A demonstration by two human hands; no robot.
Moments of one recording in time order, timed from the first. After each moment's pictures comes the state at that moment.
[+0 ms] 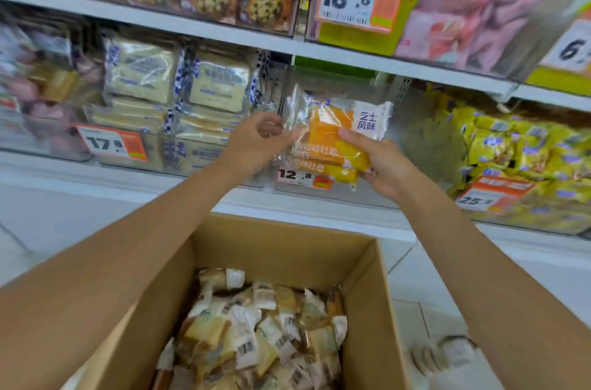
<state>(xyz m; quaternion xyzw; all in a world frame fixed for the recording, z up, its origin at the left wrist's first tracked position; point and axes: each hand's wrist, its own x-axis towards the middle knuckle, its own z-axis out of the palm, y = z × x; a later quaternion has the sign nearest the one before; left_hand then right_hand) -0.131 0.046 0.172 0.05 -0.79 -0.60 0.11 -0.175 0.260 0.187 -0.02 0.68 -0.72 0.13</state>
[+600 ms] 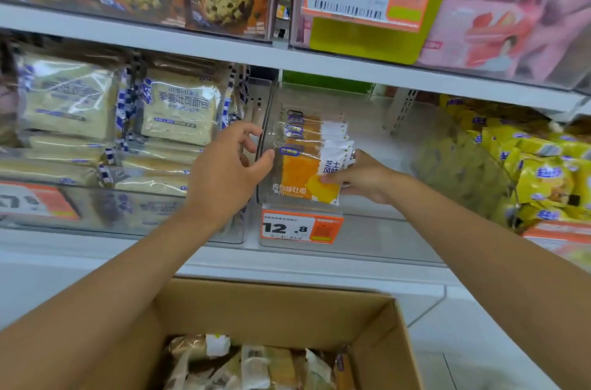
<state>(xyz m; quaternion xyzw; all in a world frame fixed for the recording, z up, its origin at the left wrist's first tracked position) -0.202 0.033 0.140 0.03 -0.86 -0.42 0.29 -0.331 0.251 0.122 -0.03 0.81 -0.55 0.22</state>
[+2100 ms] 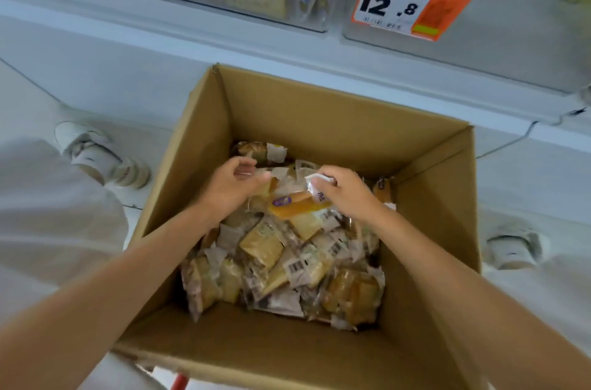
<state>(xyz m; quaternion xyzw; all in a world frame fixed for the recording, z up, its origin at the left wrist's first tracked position) 0.009 0.002 -0.089 0.31 -0.75 -0.58 -0.09 -0.076 0.221 -0.094 -0.25 0.84 -0.39 0.27</state>
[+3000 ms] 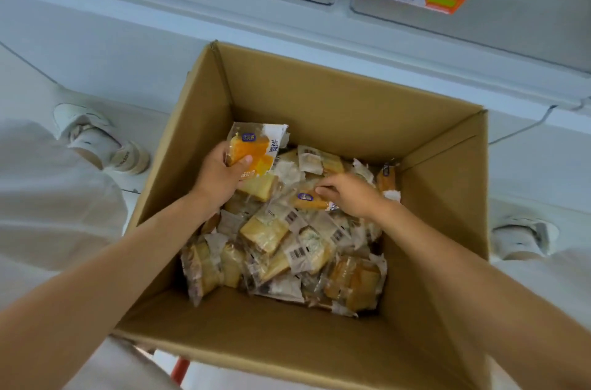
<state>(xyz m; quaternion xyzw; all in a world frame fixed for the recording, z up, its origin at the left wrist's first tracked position) 0.019 -0.006 -0.097 0.33 -0.68 -0.65 -0.05 -0.081 0.236 -0.146 -0.31 0.86 -0.17 0.36</state>
